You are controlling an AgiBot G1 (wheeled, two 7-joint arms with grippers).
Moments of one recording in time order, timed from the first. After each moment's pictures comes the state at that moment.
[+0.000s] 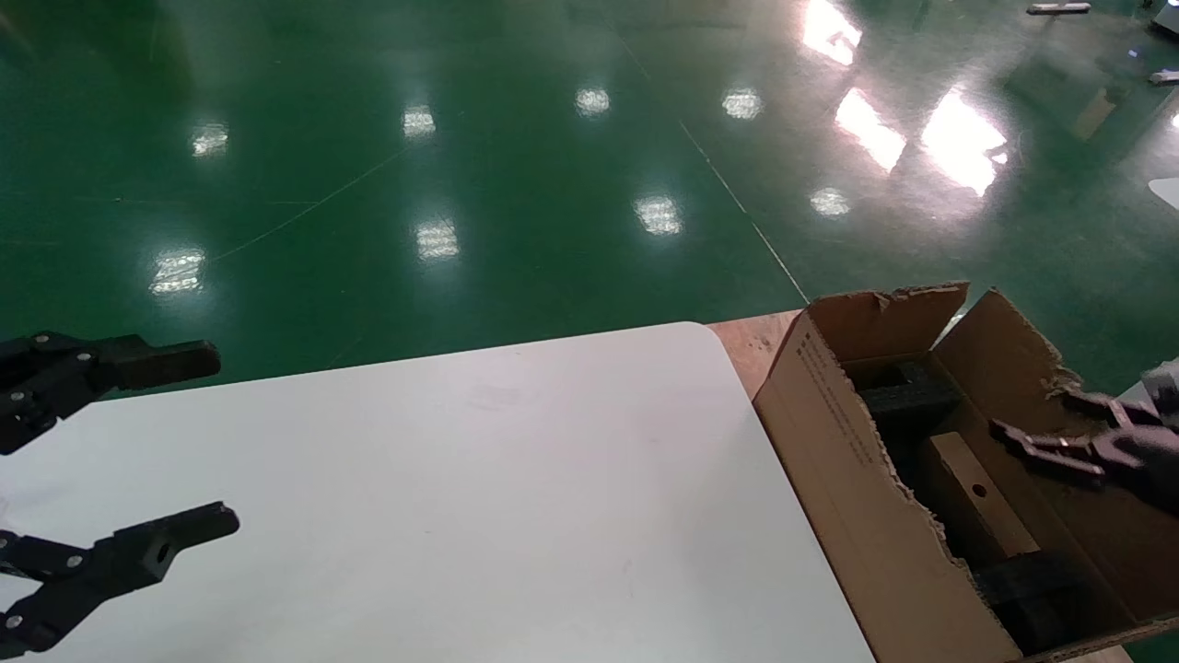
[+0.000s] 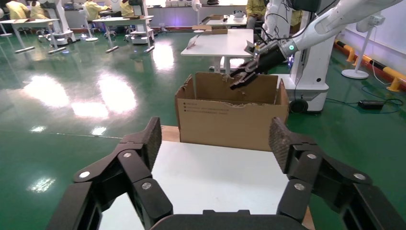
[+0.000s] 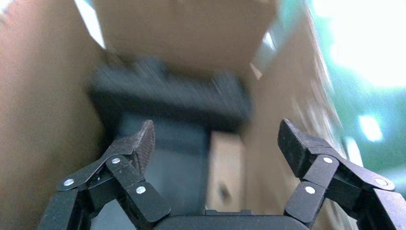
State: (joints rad) left arm -1.09 0.57 0.37 -1.25 0.66 1.45 -0.13; right arm 1.22 -0.26 -2.12 0.39 0.86 -1.11 -0.56
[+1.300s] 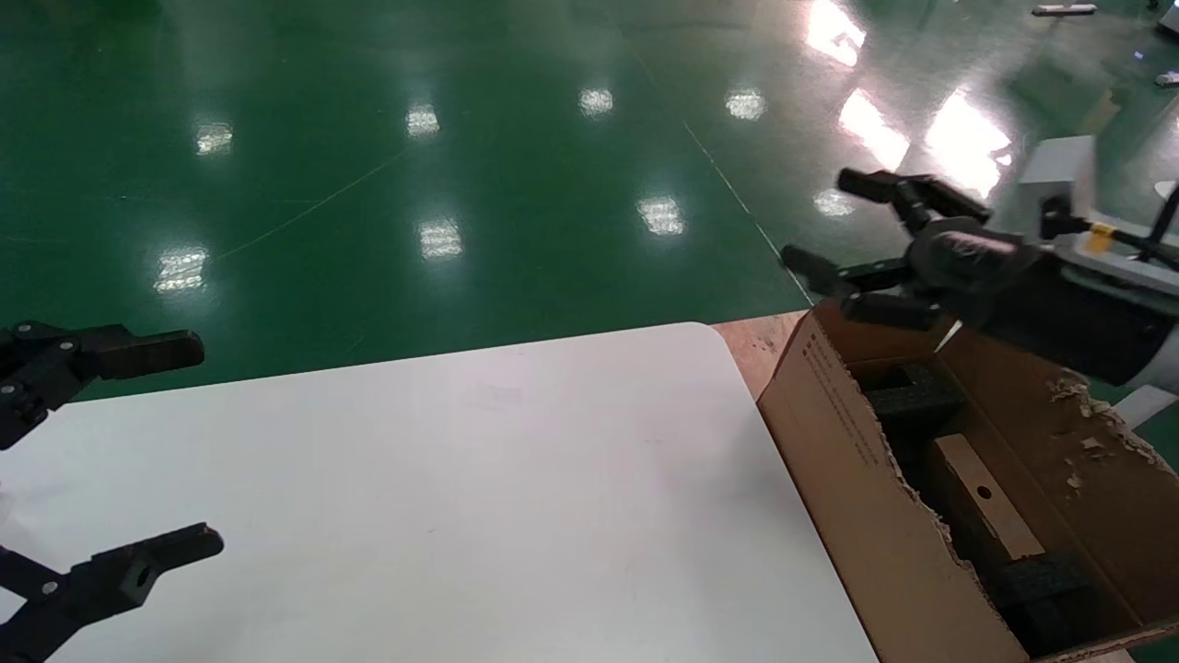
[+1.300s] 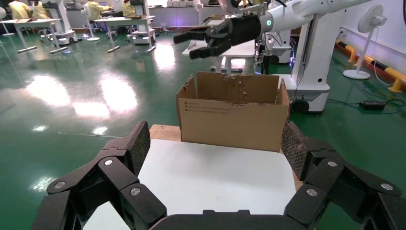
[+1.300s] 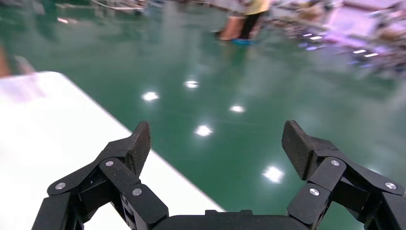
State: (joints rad) left arm -1.09 0.57 0.37 -1.25 0.66 1.45 -0.13; right arm 1.59 -0.30 -1.84 0.71 0.42 -1.29 -0.62
